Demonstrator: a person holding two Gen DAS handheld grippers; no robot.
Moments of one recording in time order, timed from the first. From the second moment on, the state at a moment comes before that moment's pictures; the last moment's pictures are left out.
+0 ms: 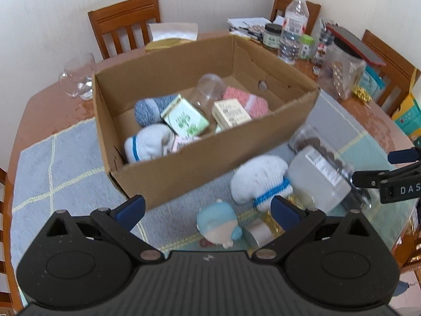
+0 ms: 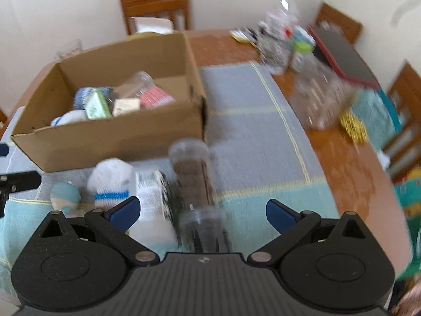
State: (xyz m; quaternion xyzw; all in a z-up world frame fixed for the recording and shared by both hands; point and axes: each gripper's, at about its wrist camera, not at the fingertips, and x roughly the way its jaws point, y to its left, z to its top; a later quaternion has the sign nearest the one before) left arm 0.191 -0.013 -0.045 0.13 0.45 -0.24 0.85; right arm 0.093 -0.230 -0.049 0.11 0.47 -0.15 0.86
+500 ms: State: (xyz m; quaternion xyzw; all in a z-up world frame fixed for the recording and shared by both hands) left arm 0.184 -0.009 -0.076 0.11 0.48 -0.20 0.85; right arm 0.066 -0.234 -0.098 0.11 0.54 -0.17 0.82
